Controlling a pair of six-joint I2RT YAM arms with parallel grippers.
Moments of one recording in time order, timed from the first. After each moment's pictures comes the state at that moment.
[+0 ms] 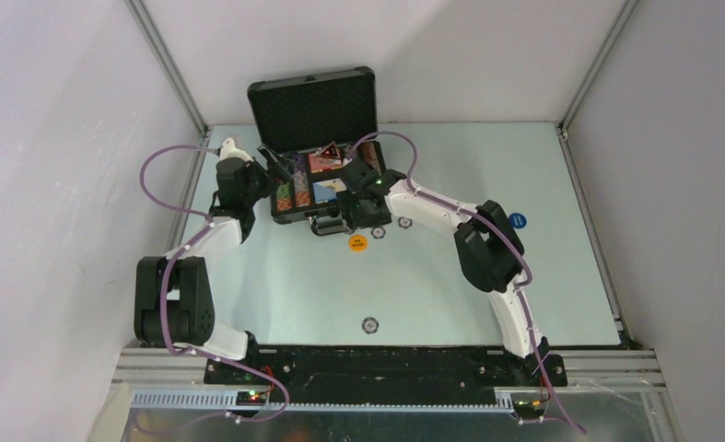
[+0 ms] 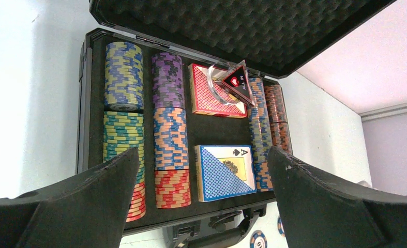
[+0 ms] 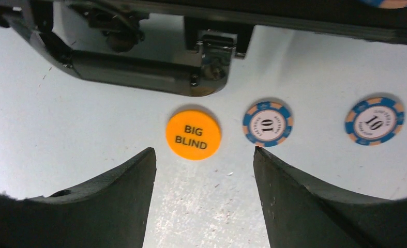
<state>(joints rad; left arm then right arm) -0.02 1.47 0.83 0.33 0.13 -0.64 0.80 2.15 1.80 -0.72 0.09 0.46</state>
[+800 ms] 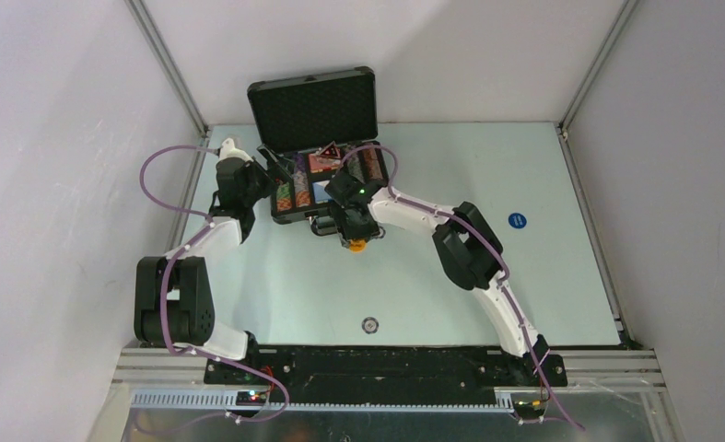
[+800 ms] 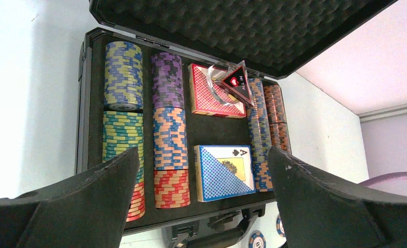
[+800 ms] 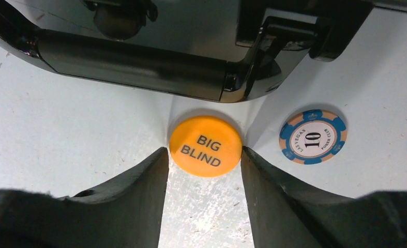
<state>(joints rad) -0.02 1.47 0.83 0.33 0.14 -0.65 0.85 2.29 1.89 -0.77 0.08 0.47</state>
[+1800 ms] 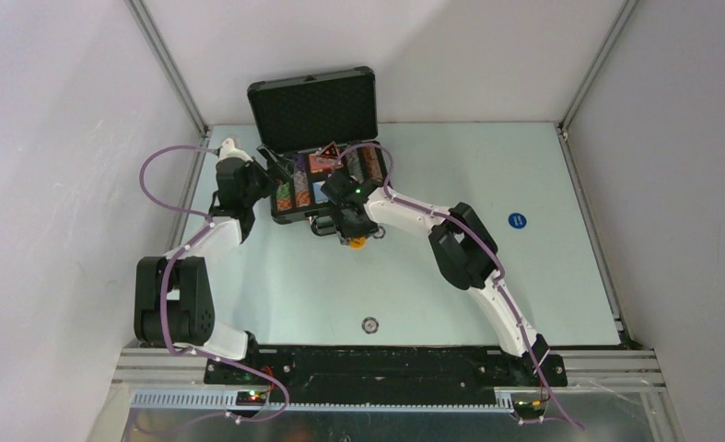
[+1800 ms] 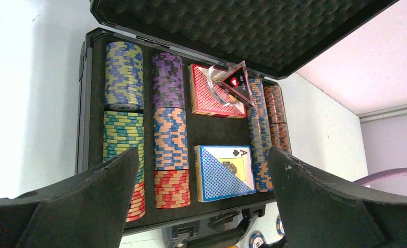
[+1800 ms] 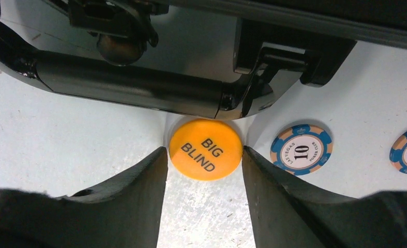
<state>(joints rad) -0.02 1.47 0.83 0.33 0.14 -0.65 0.86 2.33 1.95 -0.80 0.15 0.44</state>
